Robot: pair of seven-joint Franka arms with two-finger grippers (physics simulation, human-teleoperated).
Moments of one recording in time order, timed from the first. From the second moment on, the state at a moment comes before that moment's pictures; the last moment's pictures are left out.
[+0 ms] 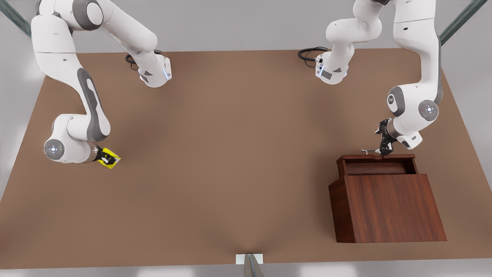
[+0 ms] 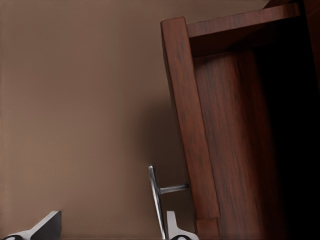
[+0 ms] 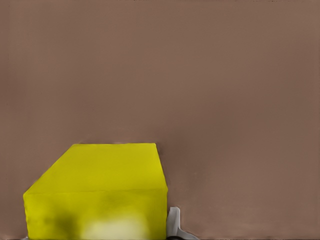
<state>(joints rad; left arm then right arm) 0.09 0.07 0.06 -2.27 -0.01 2.29 -1.24 -0.49 0.34 0.38 -1.97 -0.22 1.99 0.62</state>
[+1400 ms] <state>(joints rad) -0.04 -0.03 -0.14 -1.72 -0.01 1.59 -0.73 0.58 0.84 0.44 -1.38 -0.07 2.02 2.09</state>
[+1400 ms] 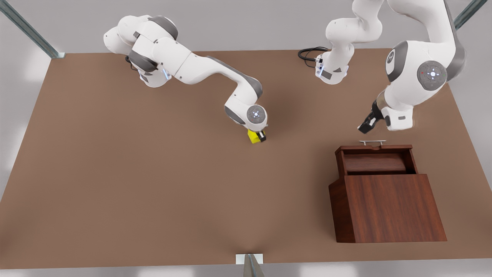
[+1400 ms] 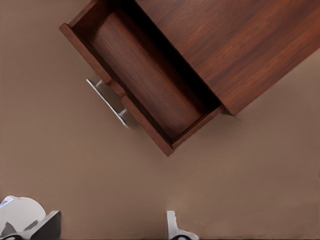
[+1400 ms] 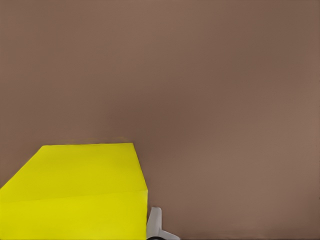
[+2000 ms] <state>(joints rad) 0.08 0.17 -0.14 -1.48 0.09 1.45 0.22 0.54 0.83 0.45 -1.46 -0.12 2.13 1.75</state>
